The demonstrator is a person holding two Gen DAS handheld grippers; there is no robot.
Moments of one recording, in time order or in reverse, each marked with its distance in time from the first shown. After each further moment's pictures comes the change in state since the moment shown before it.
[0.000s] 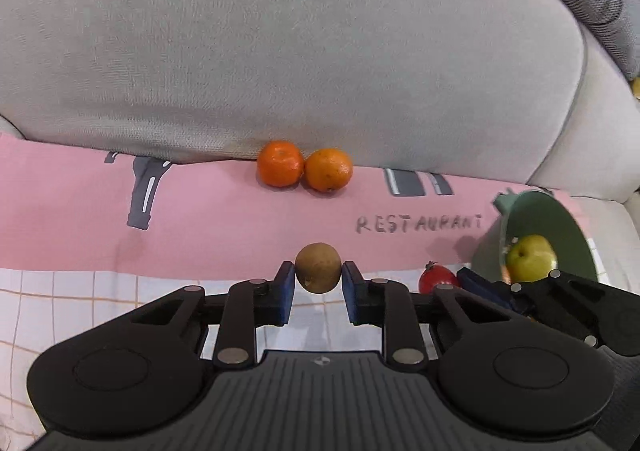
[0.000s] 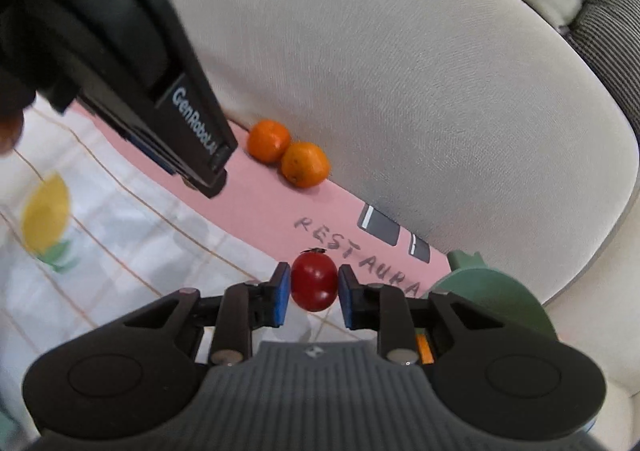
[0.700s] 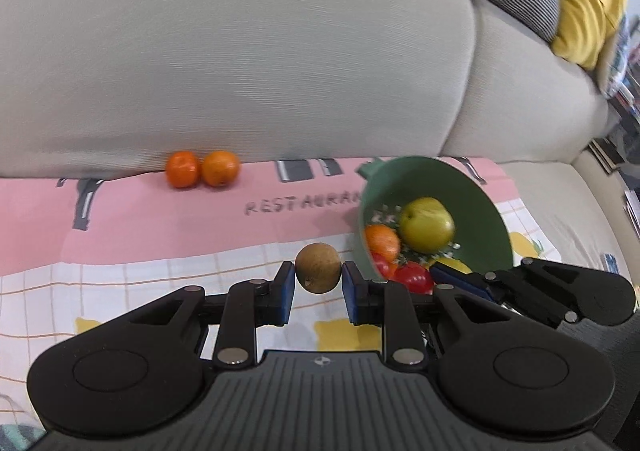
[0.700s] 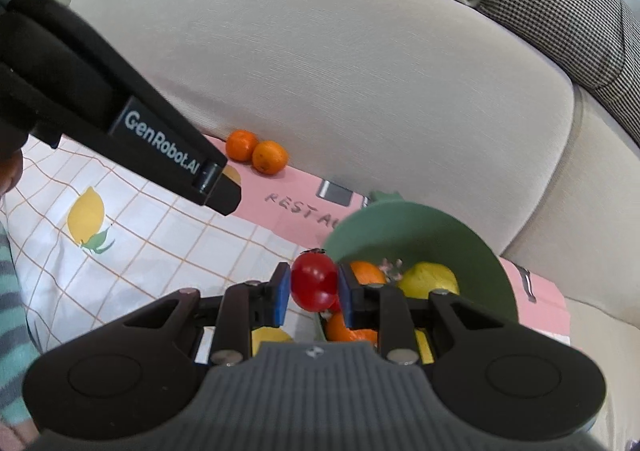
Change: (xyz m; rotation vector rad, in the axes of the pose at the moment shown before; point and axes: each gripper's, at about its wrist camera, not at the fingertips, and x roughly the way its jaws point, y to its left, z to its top) left arm -0.047 -0.083 -0.027 0.145 -0.015 -0.094; right arm -0.076 -0.050 -0.043 0.132 -0.012 0.008
